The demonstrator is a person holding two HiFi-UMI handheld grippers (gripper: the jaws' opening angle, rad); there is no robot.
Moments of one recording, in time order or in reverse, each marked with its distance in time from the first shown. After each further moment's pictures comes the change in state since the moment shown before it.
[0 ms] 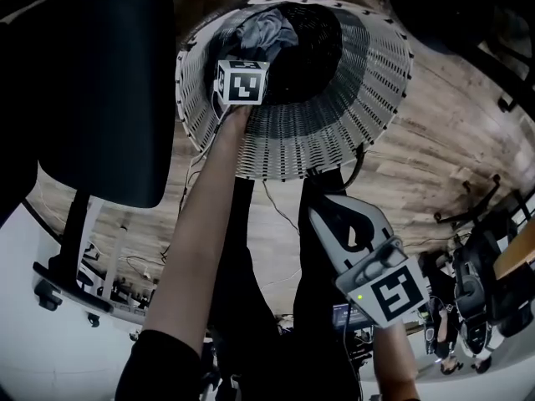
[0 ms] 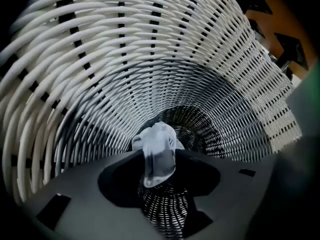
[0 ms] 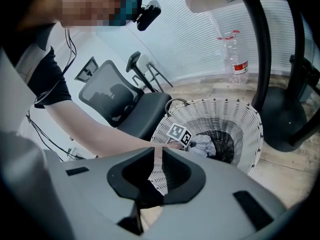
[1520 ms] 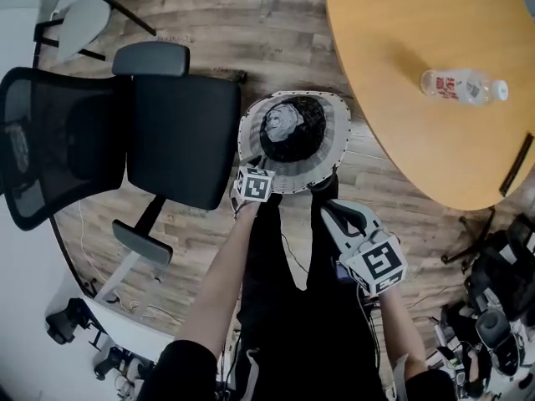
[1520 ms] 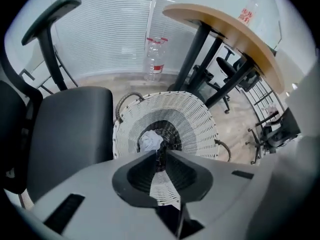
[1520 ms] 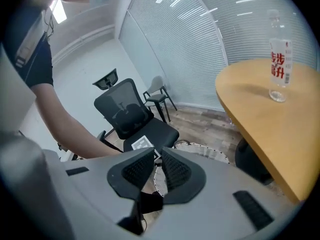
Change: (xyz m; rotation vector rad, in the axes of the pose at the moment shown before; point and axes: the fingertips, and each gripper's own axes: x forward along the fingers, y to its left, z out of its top) left arm -0.311 -0.060 0.001 0.125 0.025 -0.021; right arm -0.178 0.123 0.092 -0.277 -0.104 -0.068
